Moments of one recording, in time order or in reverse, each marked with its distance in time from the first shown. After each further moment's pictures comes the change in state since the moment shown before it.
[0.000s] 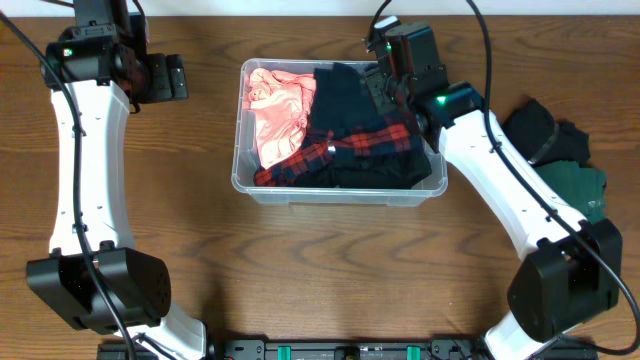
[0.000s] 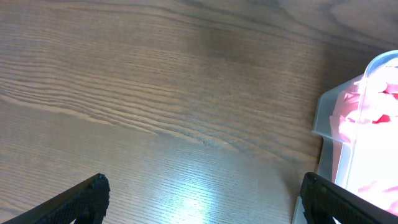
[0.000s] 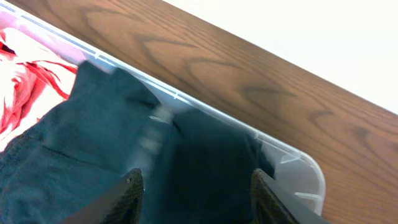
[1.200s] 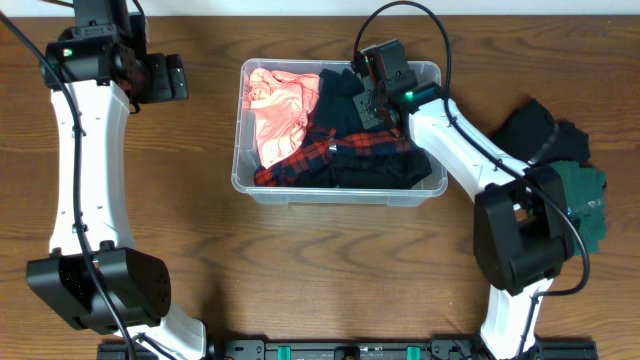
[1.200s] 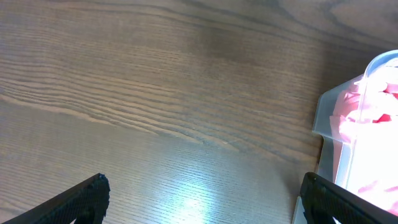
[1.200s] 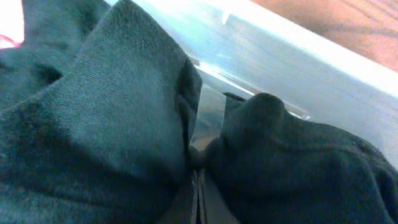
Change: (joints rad) left arm 0.000 0.000 0.000 0.000 0.000 0.000; right arm -0.001 0.244 0.032 -0.004 -0.088 0.069
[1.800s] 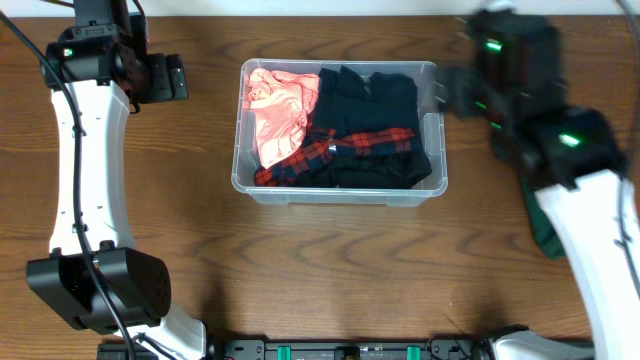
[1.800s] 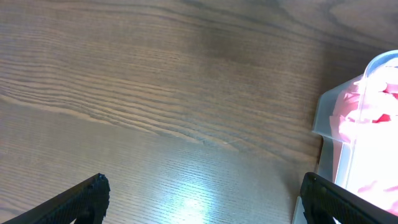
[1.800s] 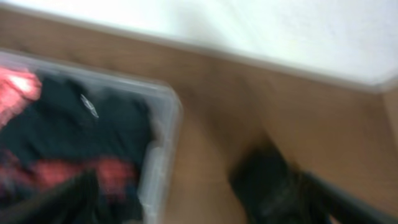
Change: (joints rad) left arm 0.000 0.000 0.000 0.001 0.000 0.000; right arm -0.175 -0.634 0.055 -0.493 0.205 0.017
